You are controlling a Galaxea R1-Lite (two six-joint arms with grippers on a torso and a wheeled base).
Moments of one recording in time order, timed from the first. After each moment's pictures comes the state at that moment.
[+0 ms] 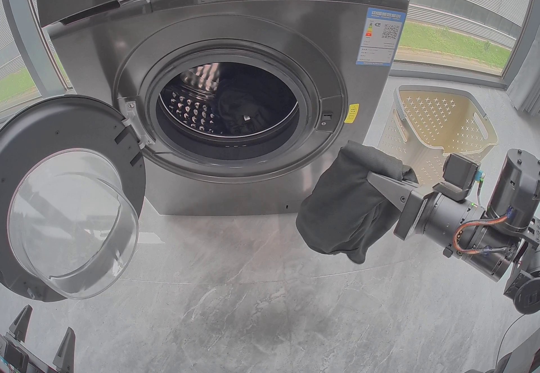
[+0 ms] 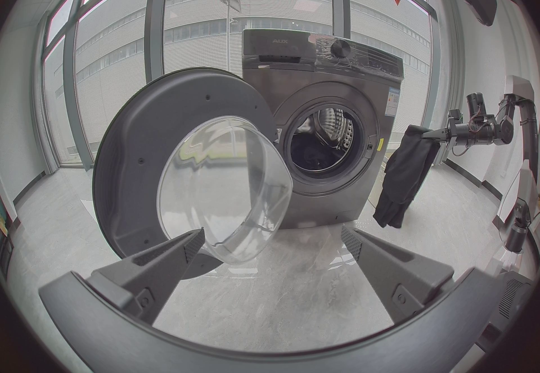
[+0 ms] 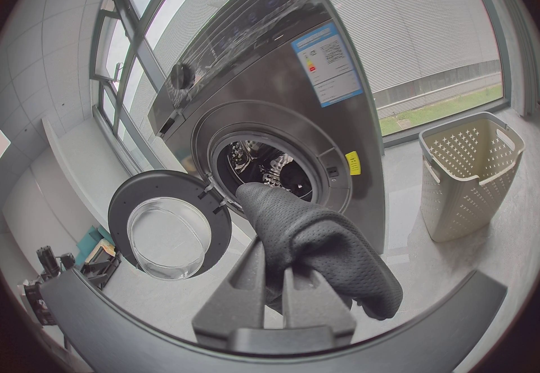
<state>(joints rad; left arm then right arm) 0.00 0.02 -0.02 0.01 -0.02 -0.01 0.70 1.52 -0.52 -1.01 -0.09 0.27</state>
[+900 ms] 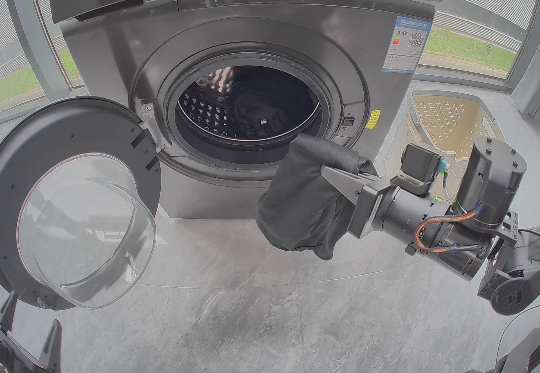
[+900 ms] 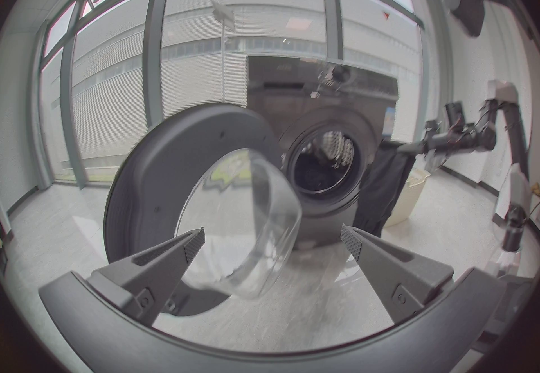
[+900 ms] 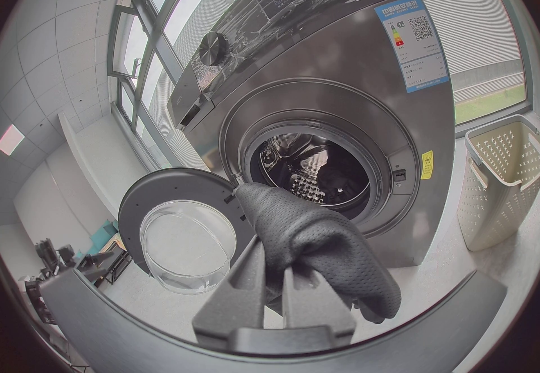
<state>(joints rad) 0.00 0.02 -0.08 -0.05 -0.07 0.02 0.80 1.64 -0.66 -1.01 -0.10 0.25</state>
